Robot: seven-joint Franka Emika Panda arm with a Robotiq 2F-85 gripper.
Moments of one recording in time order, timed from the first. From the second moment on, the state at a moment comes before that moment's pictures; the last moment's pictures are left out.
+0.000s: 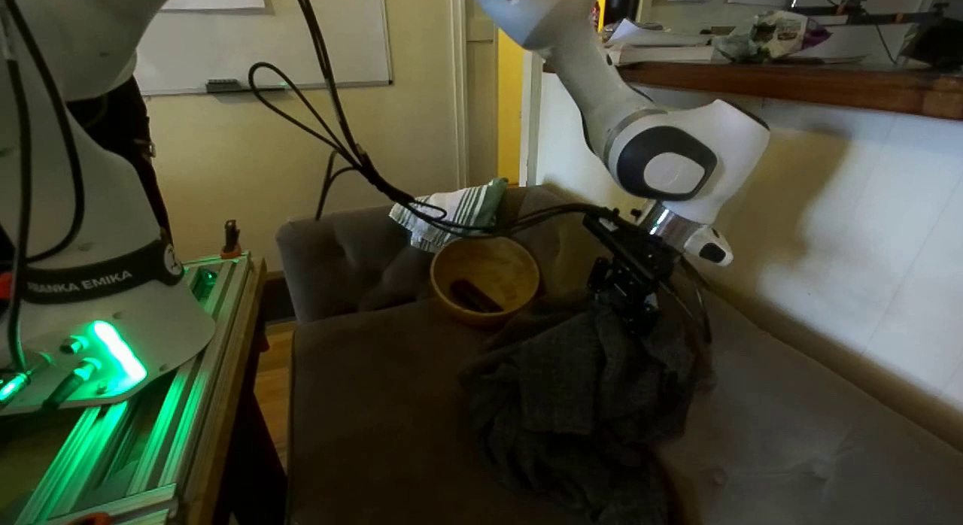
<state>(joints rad) -0.22 0.97 0.05 -1.43 0.14 2.13 -0.41</state>
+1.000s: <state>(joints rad) -0.24 0.83 -0.07 -1.57 0.07 2.11 -0.37</state>
